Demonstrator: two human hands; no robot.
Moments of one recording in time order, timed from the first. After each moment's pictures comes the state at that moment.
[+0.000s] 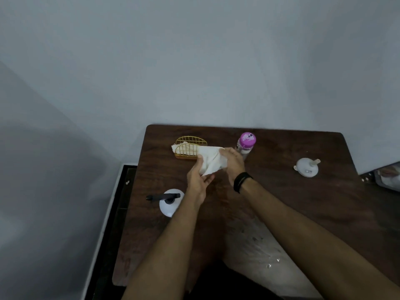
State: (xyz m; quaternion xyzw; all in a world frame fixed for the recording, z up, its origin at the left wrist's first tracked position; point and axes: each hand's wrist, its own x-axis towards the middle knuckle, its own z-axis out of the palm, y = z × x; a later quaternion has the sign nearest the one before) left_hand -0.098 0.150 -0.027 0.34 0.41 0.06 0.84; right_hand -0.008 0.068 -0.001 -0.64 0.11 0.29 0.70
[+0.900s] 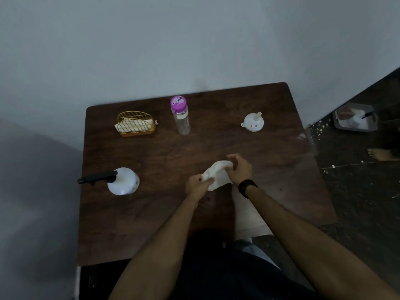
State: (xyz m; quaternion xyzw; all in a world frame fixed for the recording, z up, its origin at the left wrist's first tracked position) left_hand -0.129 -0.039 -0.091 0.70 0.42 -0.20 0.54; right_hand -0.049 -0.183 -0.068 -0.89 0.03 0.19 0.41
